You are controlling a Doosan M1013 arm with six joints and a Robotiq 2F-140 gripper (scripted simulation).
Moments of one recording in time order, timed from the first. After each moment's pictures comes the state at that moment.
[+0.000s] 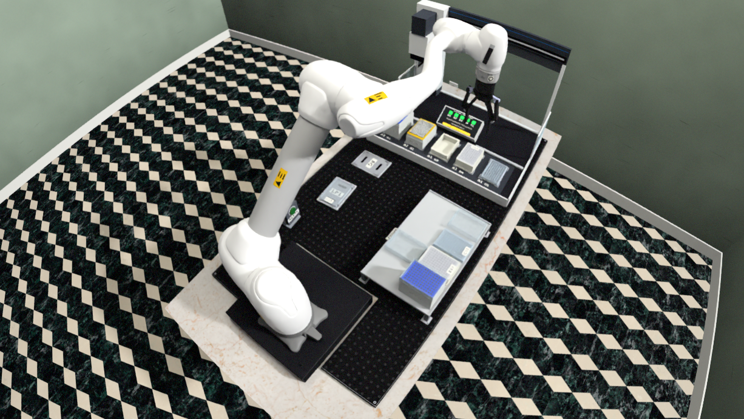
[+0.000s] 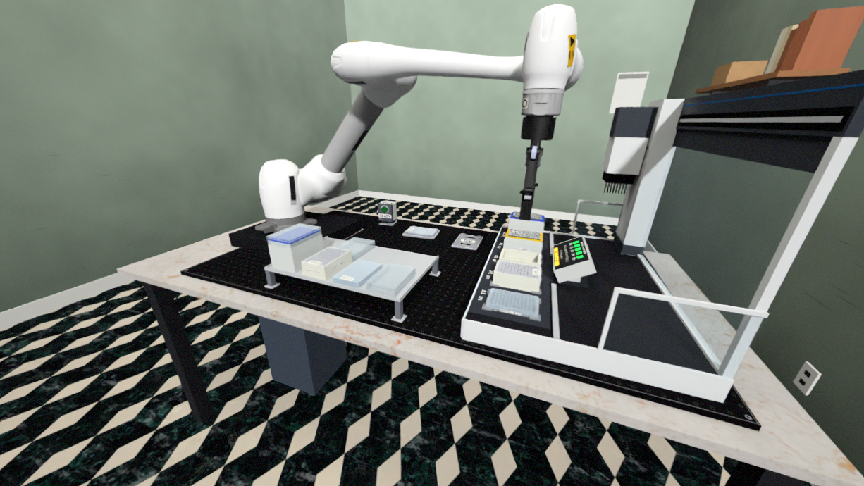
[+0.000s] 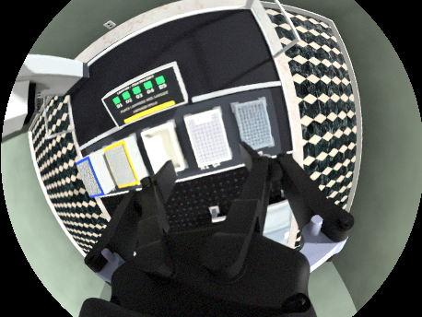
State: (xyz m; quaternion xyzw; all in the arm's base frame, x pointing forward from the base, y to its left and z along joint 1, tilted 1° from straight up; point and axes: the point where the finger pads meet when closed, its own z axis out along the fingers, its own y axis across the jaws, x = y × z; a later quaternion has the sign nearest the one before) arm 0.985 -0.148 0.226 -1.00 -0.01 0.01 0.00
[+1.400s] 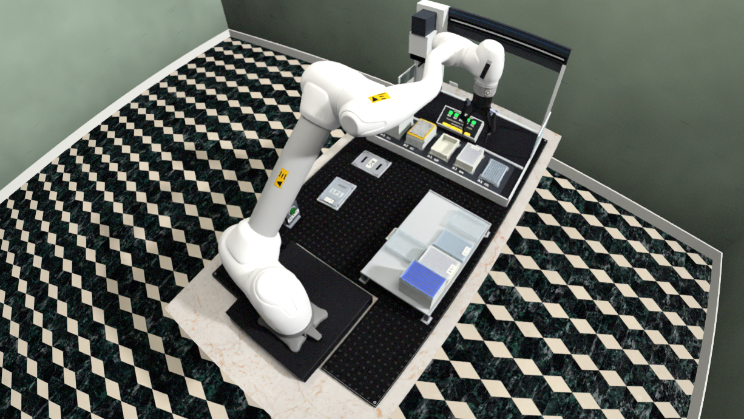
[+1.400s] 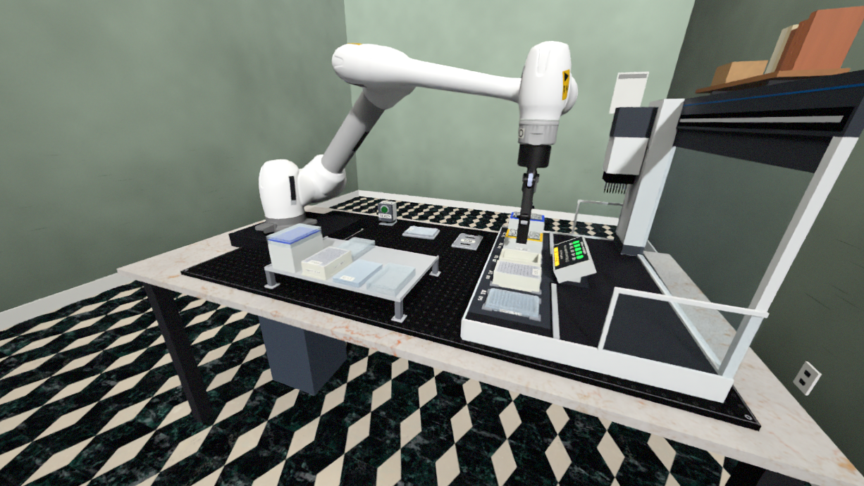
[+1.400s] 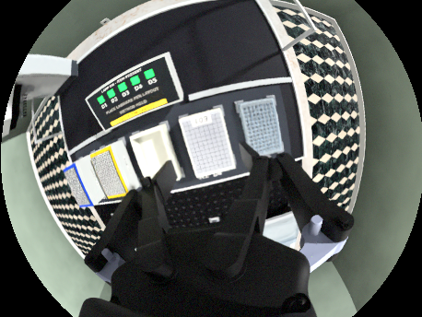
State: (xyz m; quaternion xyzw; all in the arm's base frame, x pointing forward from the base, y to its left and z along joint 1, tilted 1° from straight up) arm 0.984 -0.148 0.163 -1.00 -0.01 0.01 0.00
